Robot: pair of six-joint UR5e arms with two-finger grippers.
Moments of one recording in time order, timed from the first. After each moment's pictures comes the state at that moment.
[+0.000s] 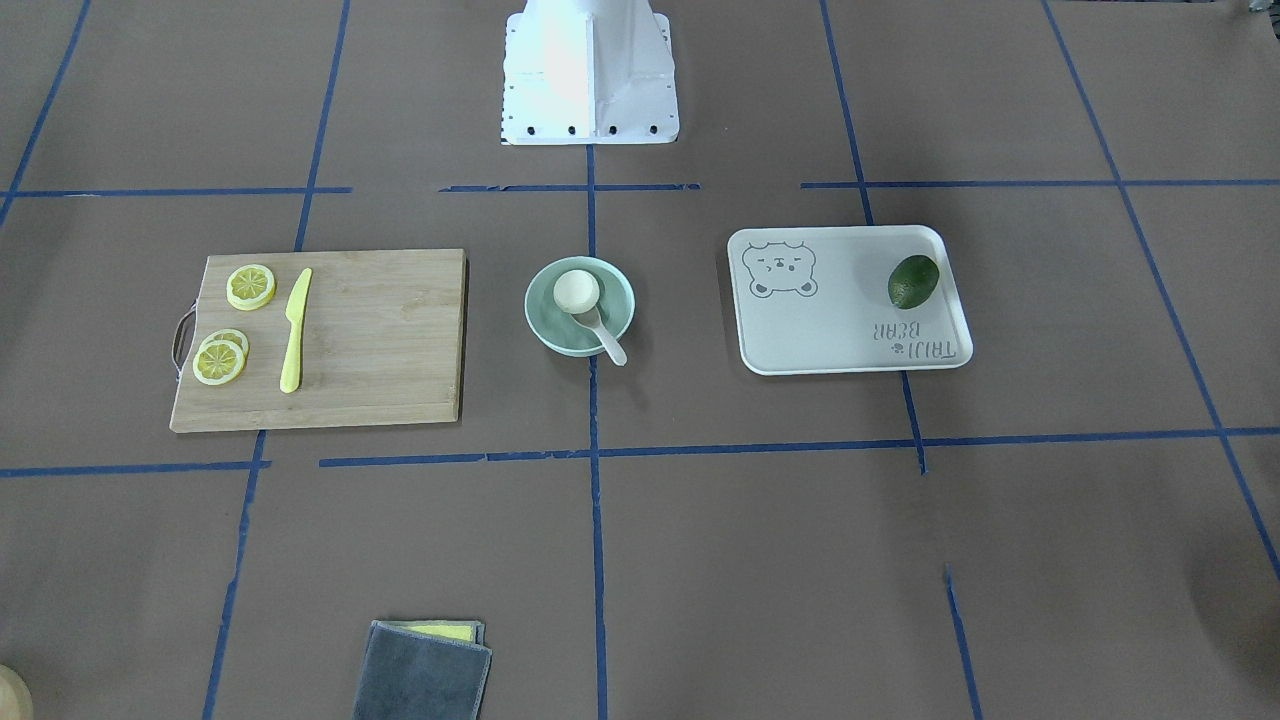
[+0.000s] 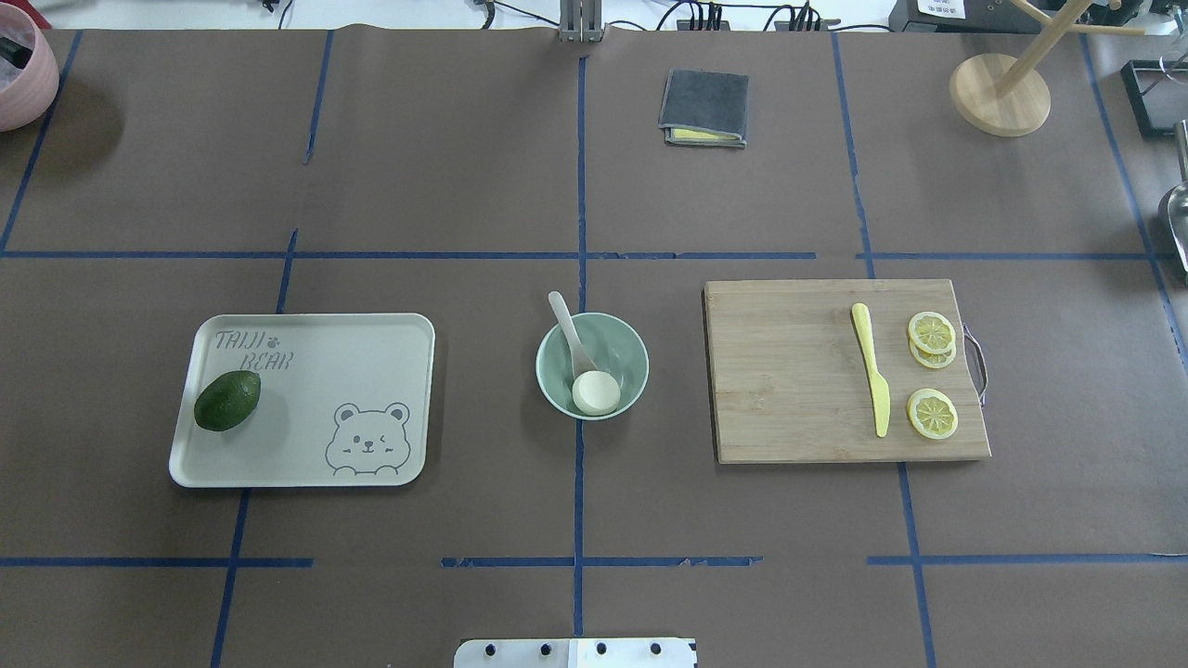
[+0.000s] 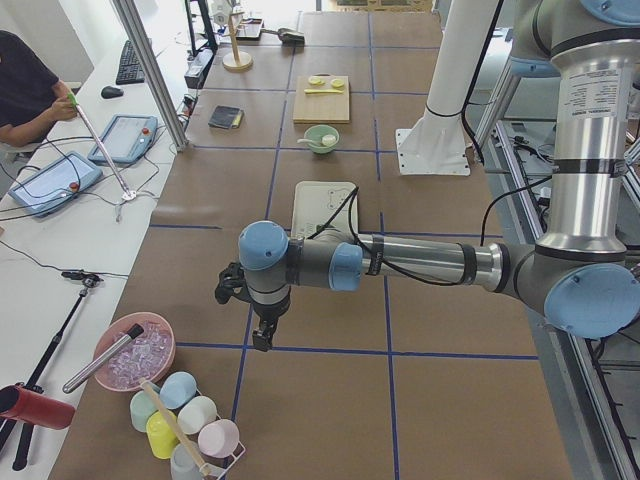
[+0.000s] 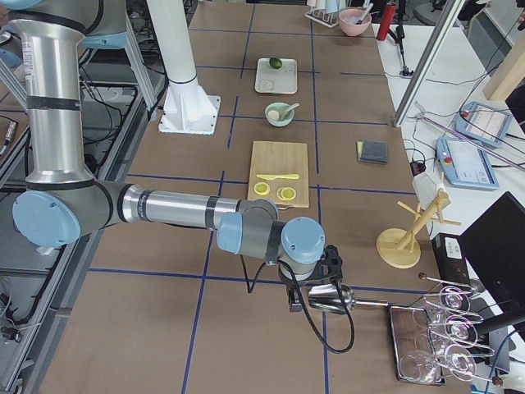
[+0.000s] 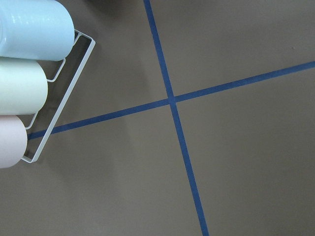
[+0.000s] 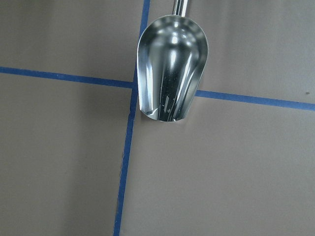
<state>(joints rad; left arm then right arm) -1.56 -1.55 -1.67 -1.58 -2.32 0.19 1.70 -1.57 1.54 -1.65 2.39 -0.28</state>
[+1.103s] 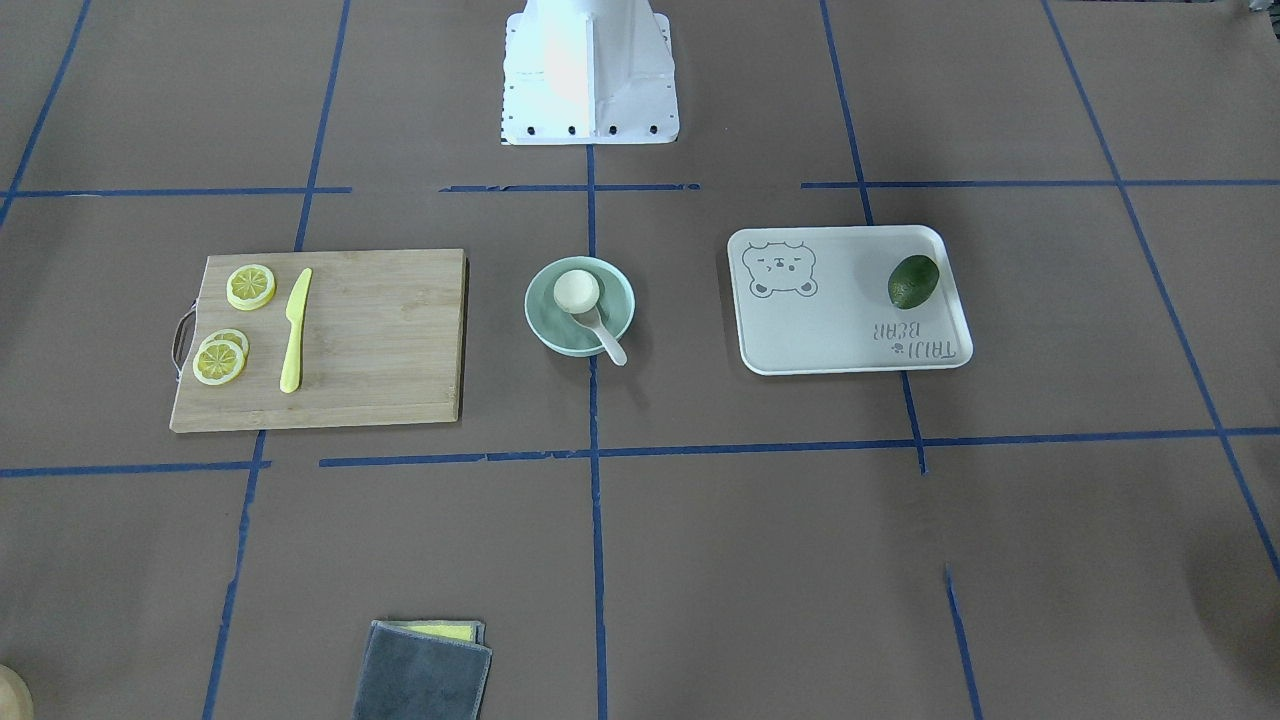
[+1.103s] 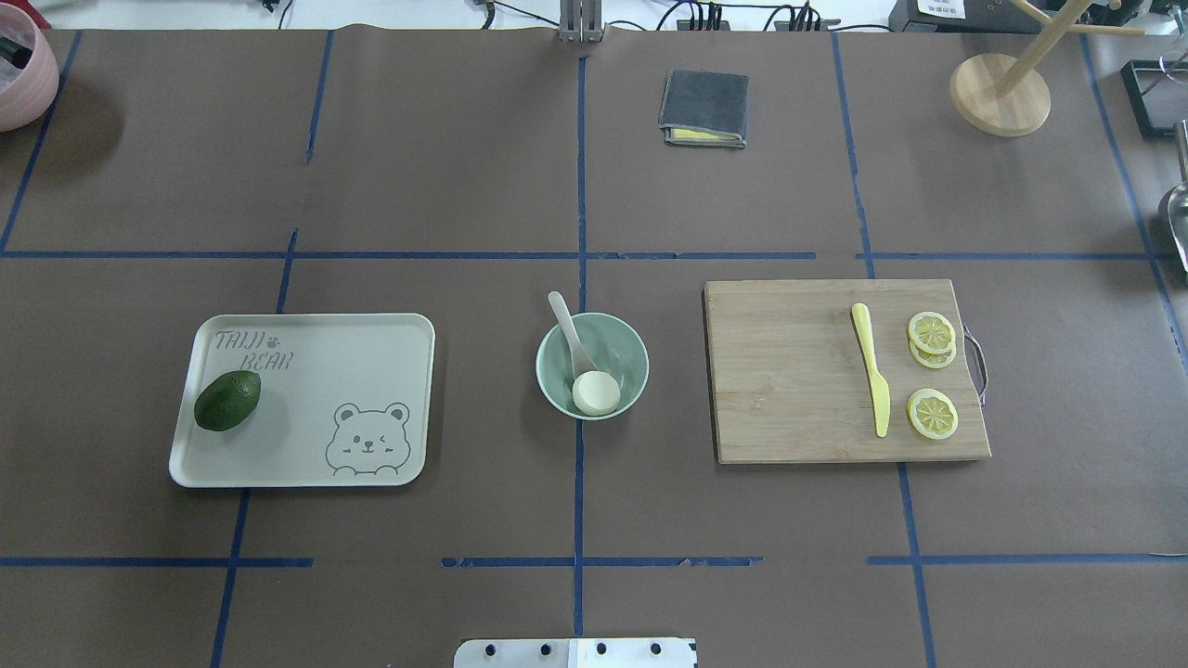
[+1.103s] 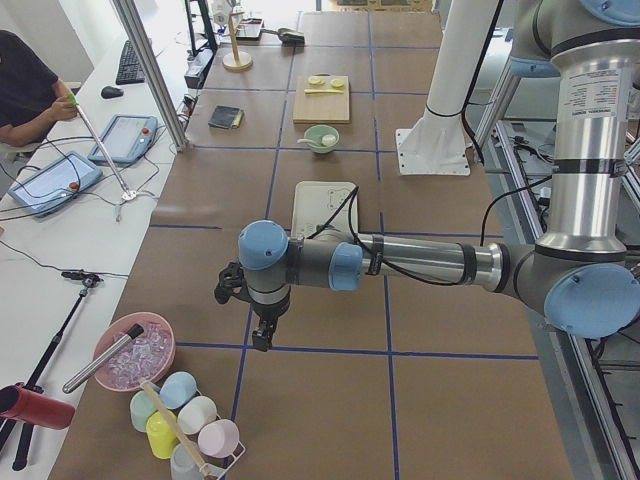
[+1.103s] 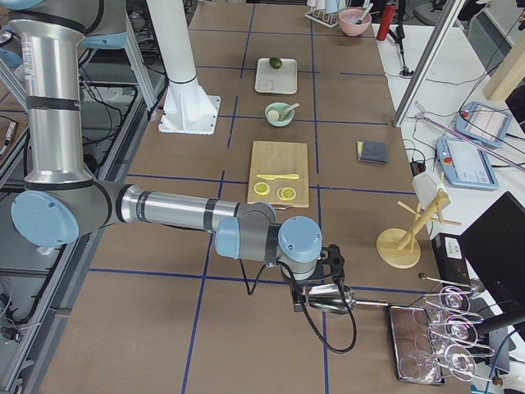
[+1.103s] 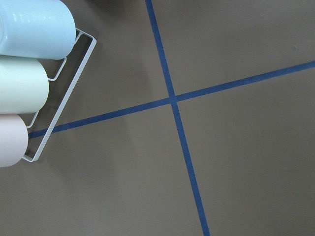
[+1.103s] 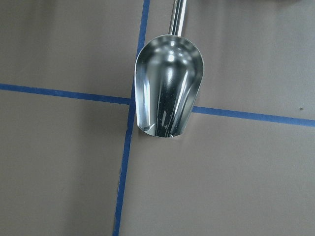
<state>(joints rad) -1.56 -1.55 -1.67 -1.58 -2.31 0.19 1.70 -1.58 1.53 -1.55 2.39 -0.22</state>
